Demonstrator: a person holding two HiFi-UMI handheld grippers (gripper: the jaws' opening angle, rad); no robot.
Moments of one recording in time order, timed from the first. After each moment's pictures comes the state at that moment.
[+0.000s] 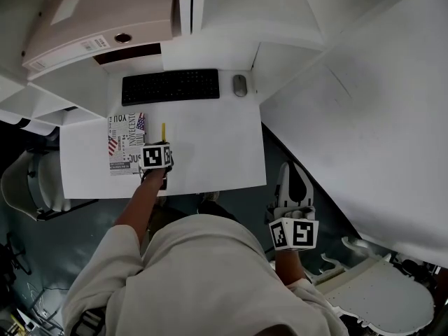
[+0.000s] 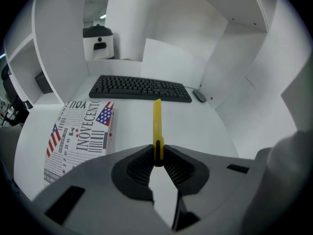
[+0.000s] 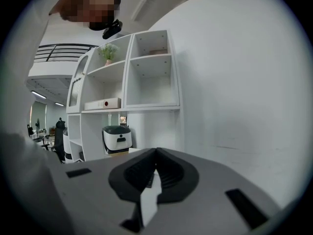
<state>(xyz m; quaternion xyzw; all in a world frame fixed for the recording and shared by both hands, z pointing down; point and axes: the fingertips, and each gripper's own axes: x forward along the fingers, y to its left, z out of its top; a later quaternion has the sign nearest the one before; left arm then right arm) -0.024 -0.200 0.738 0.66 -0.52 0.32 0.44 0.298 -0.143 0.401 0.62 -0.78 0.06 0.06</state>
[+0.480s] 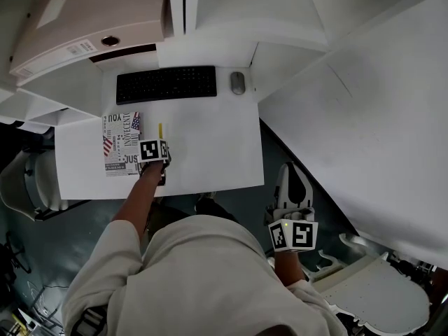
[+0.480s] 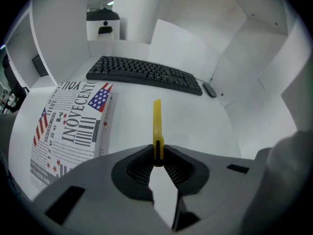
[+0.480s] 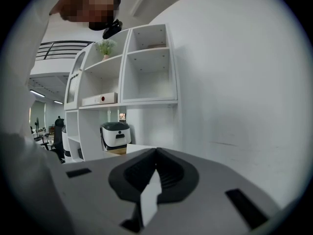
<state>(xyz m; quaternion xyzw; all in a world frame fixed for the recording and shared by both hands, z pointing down) -0.024 -0.205 0.782 0.62 -0.51 0.33 0.49 0.307 -0.154 0.417 0.63 -0.77 0.07 0.08</state>
